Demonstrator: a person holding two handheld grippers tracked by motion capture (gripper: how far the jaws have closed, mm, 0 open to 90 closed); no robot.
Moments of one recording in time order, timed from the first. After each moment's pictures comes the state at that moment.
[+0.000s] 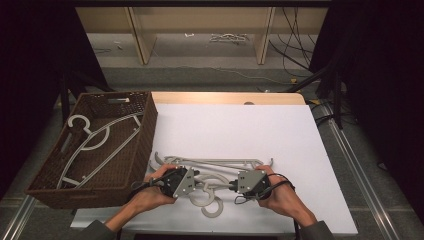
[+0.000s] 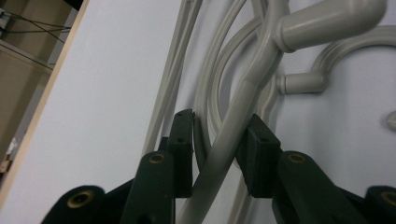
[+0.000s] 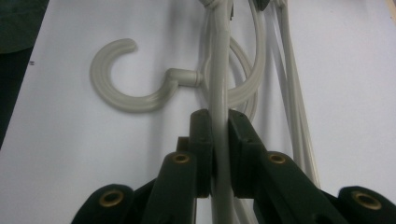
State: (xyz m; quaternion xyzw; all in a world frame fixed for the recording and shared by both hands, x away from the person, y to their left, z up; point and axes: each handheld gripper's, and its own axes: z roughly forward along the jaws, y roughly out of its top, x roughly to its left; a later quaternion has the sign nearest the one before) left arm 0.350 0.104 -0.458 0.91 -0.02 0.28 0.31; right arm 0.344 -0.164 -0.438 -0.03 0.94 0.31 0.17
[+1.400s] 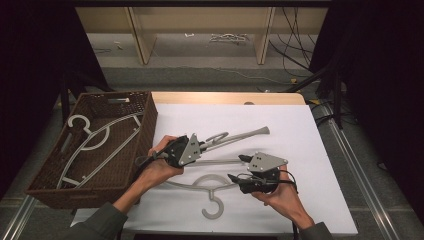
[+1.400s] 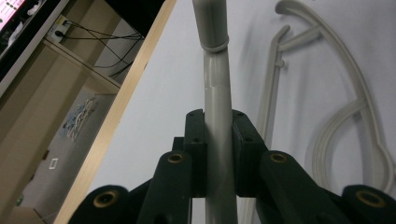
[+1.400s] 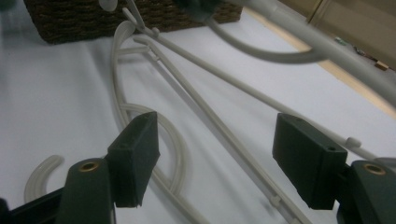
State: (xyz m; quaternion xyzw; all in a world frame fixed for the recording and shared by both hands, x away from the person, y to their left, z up) left arm 0.392 0.090 -0.391 0.88 0.06 0.31 0.36; right arm 0.347 -0.177 -0.424 0.20 0.85 0.45 0.21
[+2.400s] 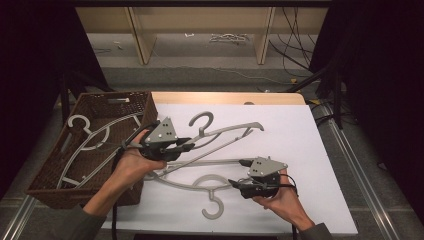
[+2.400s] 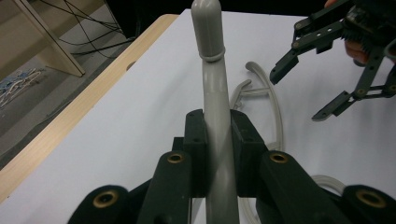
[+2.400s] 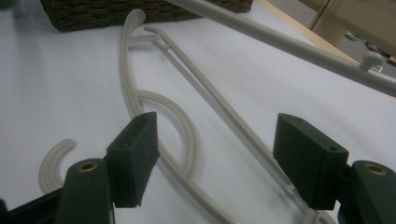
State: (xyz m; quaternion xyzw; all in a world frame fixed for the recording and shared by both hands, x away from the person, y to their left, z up) left arm 0.368 0.132 -0.326 0.86 0.17 0.19 0.44; right arm 0.341 -0.180 -0.432 0.19 0.85 0.44 0.20
